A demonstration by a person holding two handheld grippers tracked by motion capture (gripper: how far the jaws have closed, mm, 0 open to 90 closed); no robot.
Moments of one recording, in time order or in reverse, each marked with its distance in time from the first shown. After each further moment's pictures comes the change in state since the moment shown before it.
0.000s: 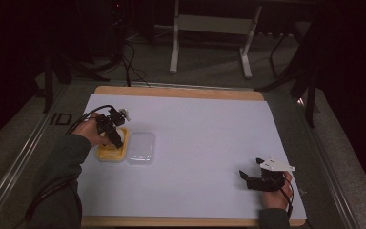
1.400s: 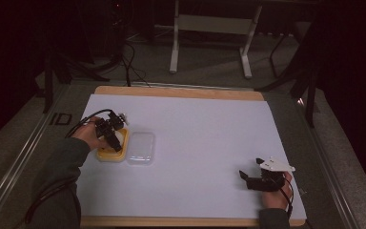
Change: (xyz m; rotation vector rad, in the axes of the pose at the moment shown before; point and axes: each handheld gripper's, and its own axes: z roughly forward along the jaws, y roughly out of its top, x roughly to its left) left arm -0.001 -0.008 0.015 -0.006 -0.007 0.029; right arm 0.000 0.000 0.000 -0.001 -0.001 -0.006
